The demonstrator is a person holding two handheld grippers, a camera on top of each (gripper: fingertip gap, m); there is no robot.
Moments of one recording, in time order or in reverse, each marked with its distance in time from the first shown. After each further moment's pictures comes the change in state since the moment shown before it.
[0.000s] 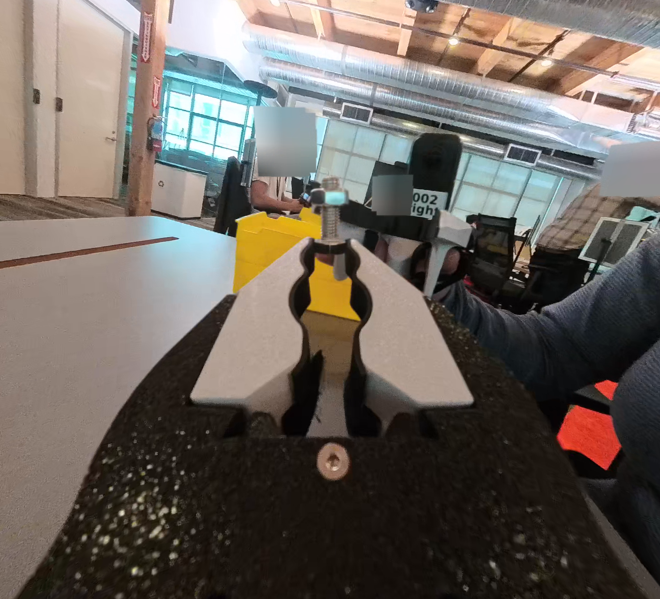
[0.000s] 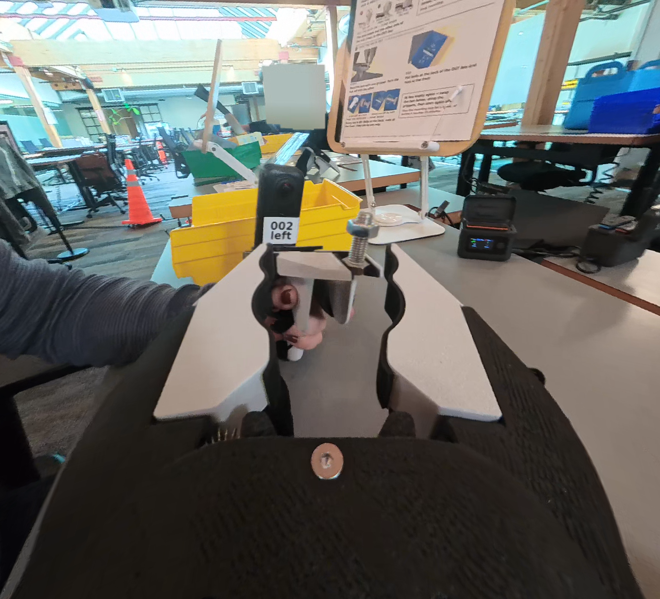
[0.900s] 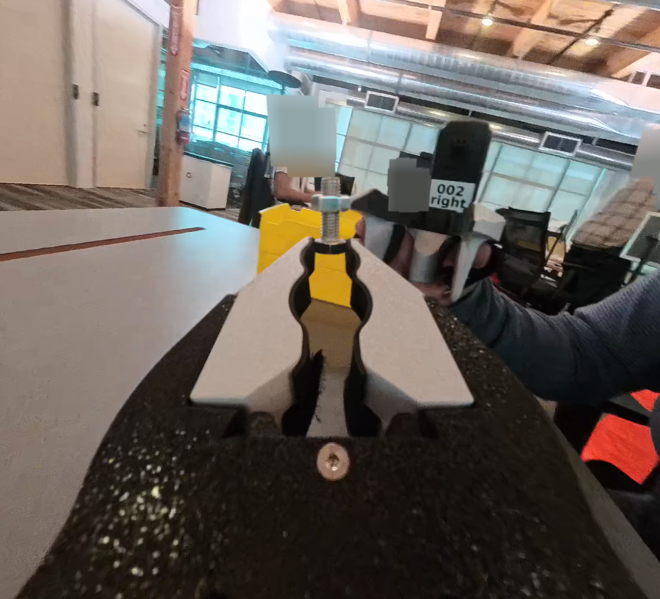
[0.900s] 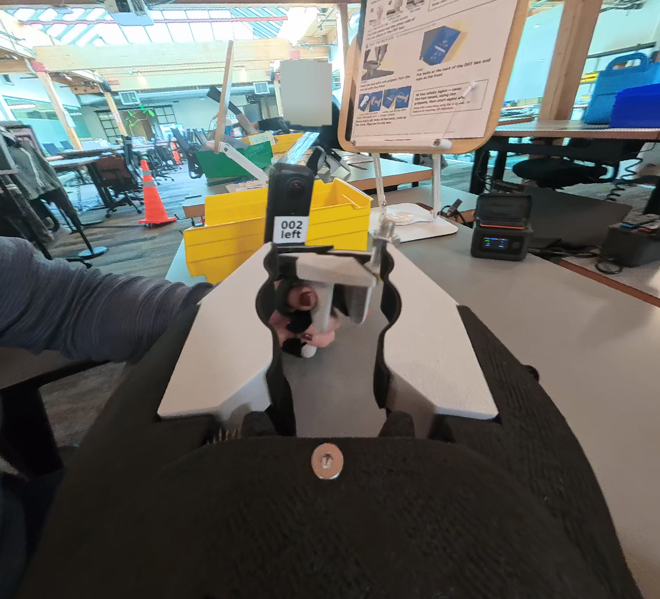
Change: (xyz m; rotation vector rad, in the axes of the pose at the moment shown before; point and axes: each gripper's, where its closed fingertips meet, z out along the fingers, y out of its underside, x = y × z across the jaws) left arm -0.013 0.003 -0.003 -0.028 -0.074 0.020; right arm -0.005 0.000 0.000 -0.004 -0.029 0.018
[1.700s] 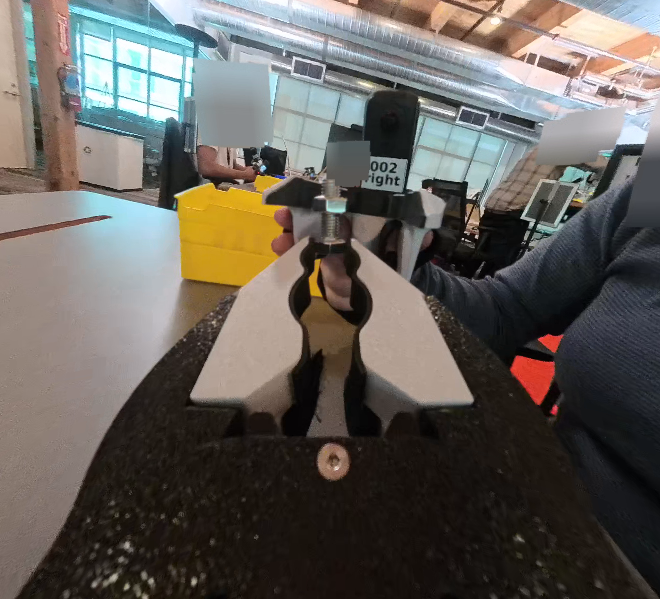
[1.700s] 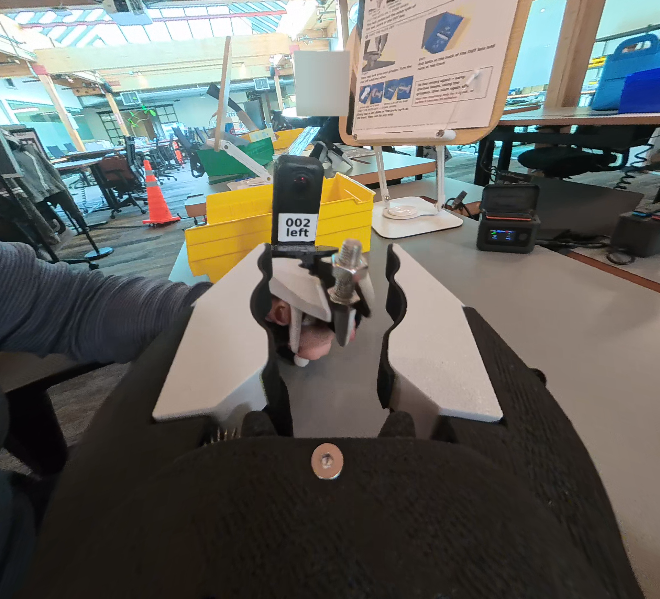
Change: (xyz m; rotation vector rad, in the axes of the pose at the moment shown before) left arm 0.039 0.014 0.011 -0.085 0.220 -0.041; right arm 0.000 0.004 0.004 -0.016 -0.002 0.026
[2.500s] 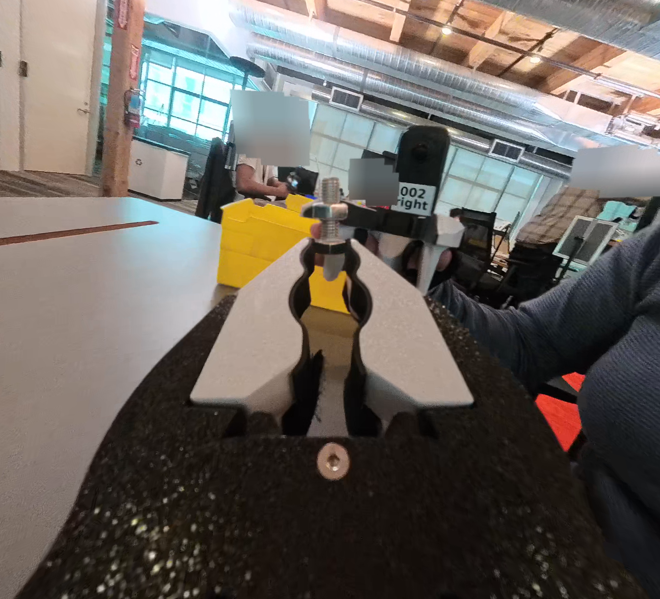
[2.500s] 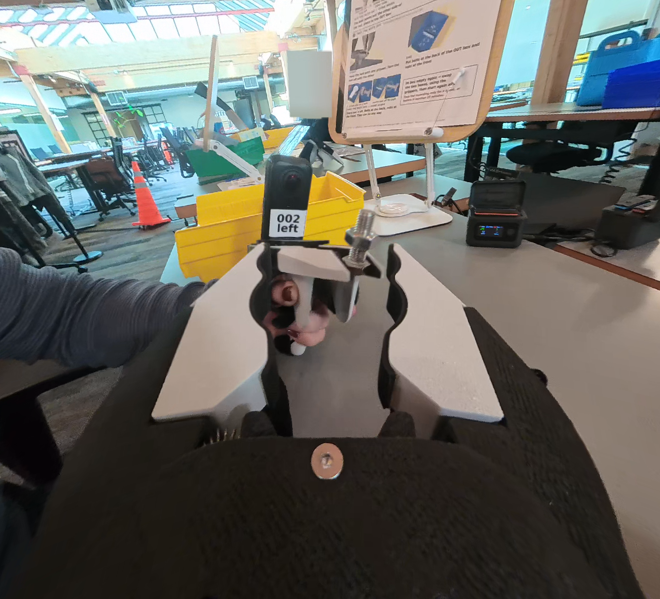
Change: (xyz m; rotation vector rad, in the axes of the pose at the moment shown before) left arm -0.019 -0.014 -0.013 0.073 -0.109 -0.030; right arm 0.005 -0.001 -0.002 -0.005 0.030 0.008
